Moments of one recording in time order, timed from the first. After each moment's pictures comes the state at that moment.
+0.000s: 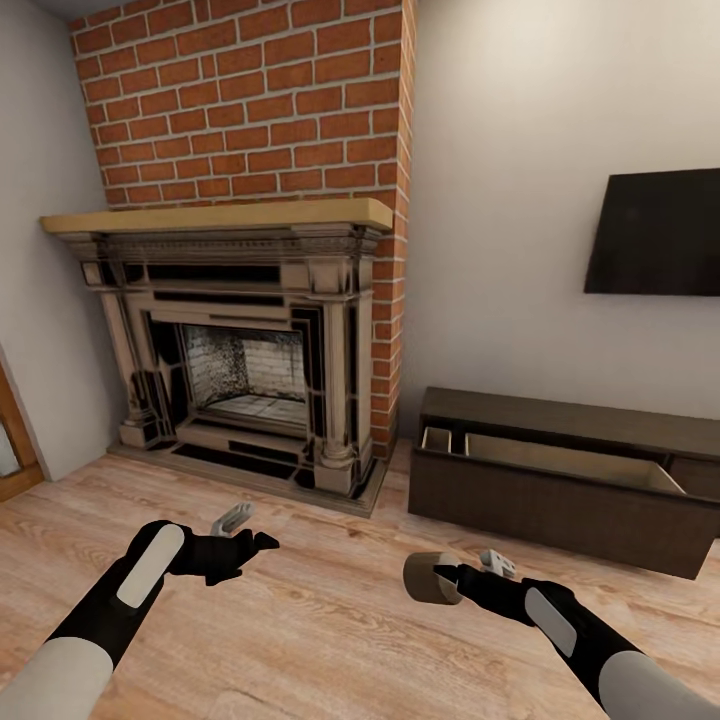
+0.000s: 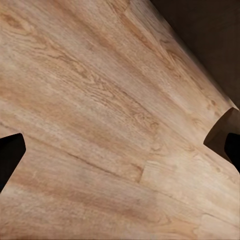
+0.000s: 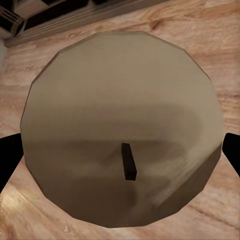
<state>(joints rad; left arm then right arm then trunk) -0.58 0.20 -0.12 -0.92 0.99 0.98 0.13 -0.62 -0.20 0.42 -0.44 -0.90 0.40 0.37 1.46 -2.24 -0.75</state>
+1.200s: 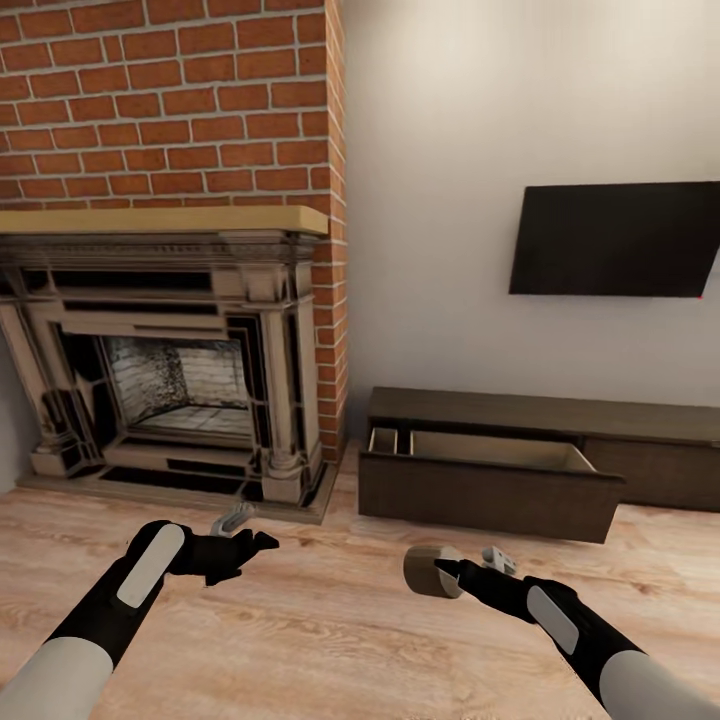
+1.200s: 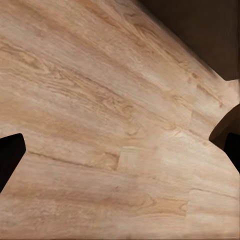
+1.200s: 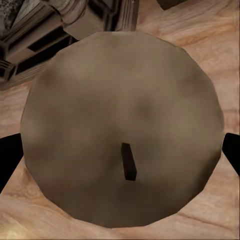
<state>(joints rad) -0.58 0.20 -0.12 -0.92 0.99 0.98 0.13 -0.62 -0.20 0.38 -0.45 -0.90 0.39 0.39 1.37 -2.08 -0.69</state>
